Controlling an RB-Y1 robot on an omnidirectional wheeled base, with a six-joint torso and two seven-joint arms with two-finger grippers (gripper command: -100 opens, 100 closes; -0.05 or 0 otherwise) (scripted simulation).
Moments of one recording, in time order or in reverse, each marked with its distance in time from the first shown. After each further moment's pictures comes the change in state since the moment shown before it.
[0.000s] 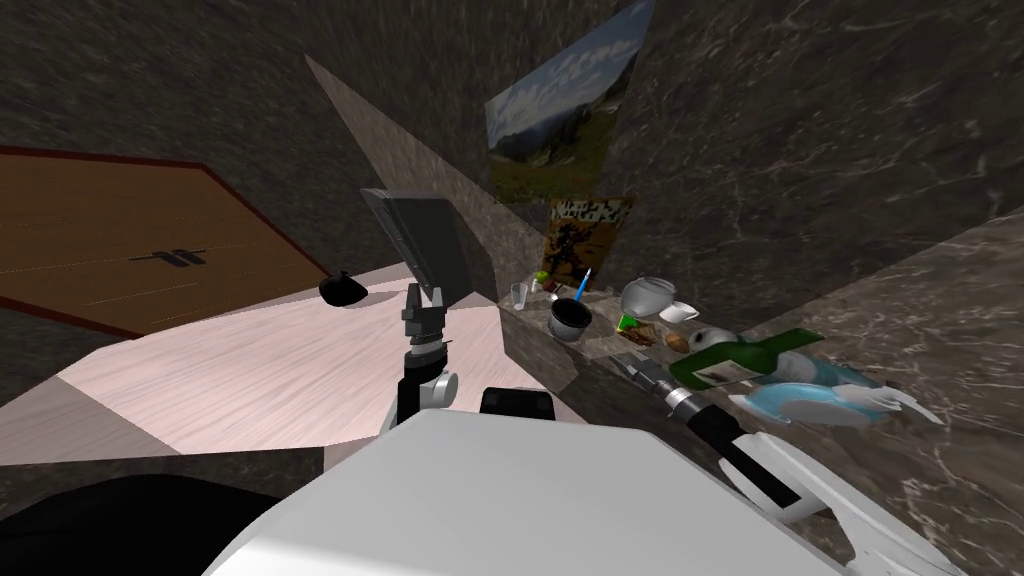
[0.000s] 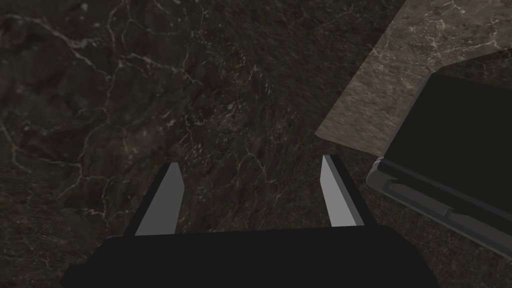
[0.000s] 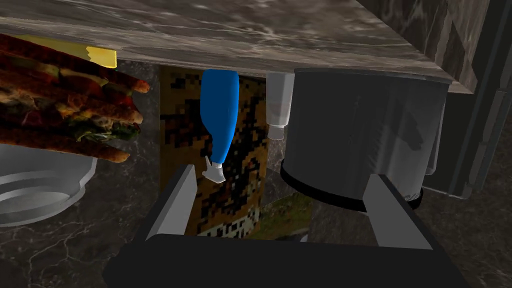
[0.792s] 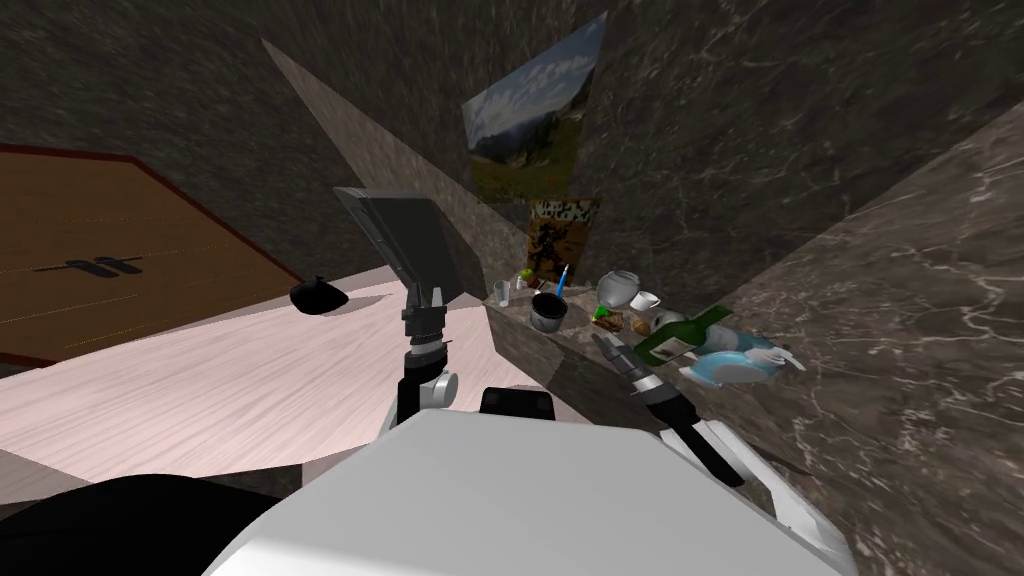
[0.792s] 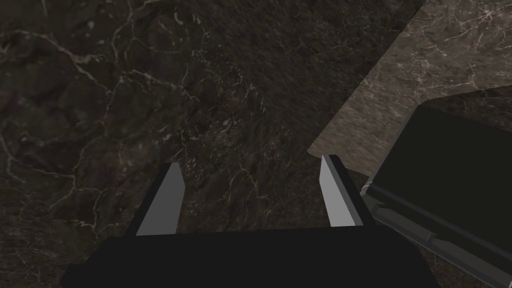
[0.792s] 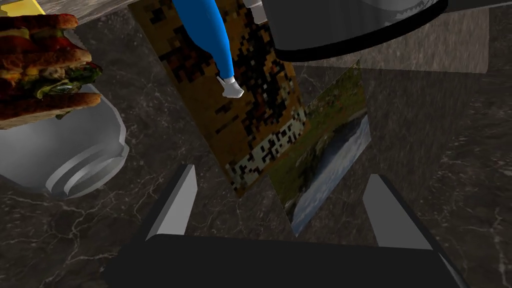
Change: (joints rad) left arm 0.000 0.000 0.000 0.000 0.000 0.000 0.000; right arm -0.032 0.220 0.041 -0.202 -0.170 -0.032 -0.138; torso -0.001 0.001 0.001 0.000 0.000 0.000
